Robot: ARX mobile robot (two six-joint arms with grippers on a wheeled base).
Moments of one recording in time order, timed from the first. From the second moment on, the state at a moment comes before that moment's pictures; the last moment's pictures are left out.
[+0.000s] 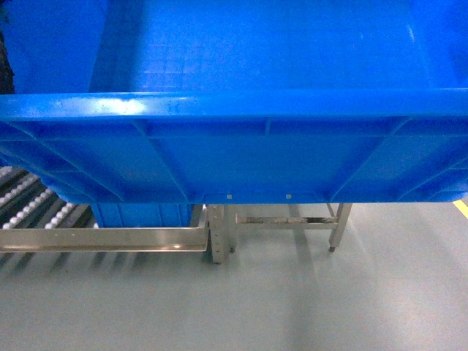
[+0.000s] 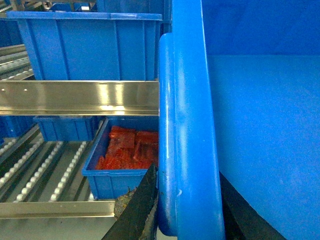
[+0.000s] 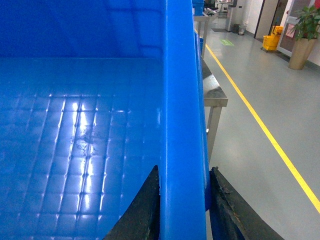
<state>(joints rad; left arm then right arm) -0.16 1.30 0.68 0.59 -0.16 -0.02 0.17 1.28 0.65 0.61 0.18 0.01</state>
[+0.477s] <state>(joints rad) -0.16 1.30 0.68 0.60 -0.16 -0.02 0.17 1.28 0.65 0.62 0.18 0.01</state>
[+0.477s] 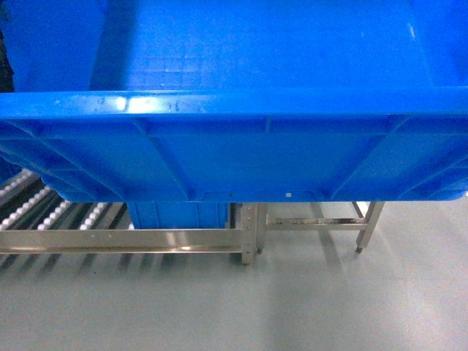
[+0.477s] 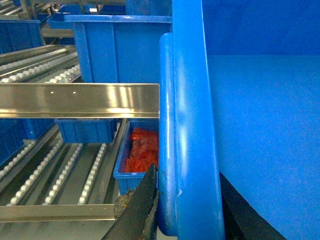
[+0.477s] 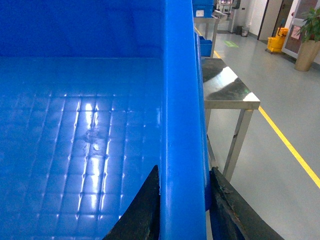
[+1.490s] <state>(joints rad) -0.16 1.30 0.68 0.60 -0.16 -0.02 0.17 1.28 0.65 0.62 0.18 0.01</state>
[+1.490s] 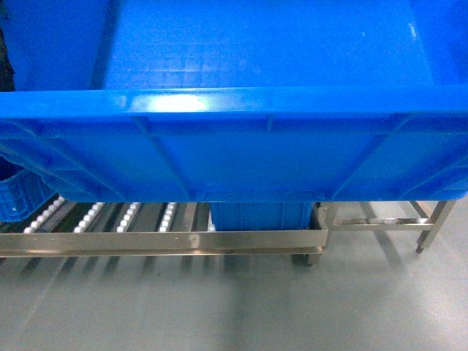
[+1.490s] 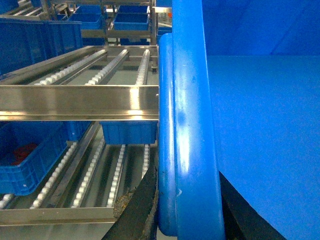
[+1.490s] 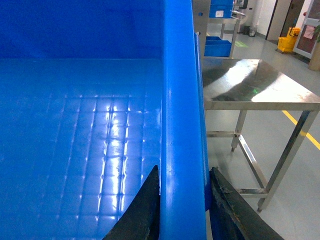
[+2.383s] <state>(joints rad) -0.16 1.30 0.68 0.60 -0.16 -0.02 0.17 1.28 0.65 0.62 0.18 0.01</state>
